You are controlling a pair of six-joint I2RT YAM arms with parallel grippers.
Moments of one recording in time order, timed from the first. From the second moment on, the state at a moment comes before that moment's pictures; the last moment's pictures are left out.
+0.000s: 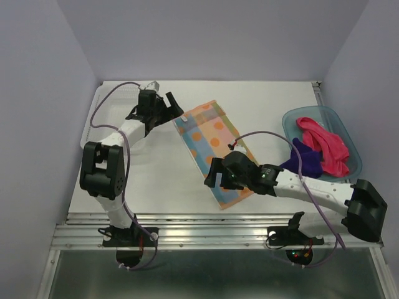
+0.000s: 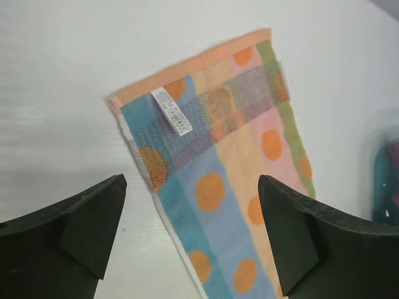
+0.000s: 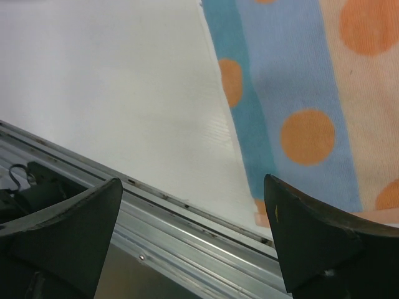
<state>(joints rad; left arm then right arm) -0.22 1.78 1.21 -0.03 0.19 -0.58 1.01 1.26 0.79 -0.35 0.16 0.98</state>
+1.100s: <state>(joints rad) -1.30 1.34 0.69 0.05 -0.12 -0.57 0.59 0.98 0.64 -0.60 0.40 1.04</state>
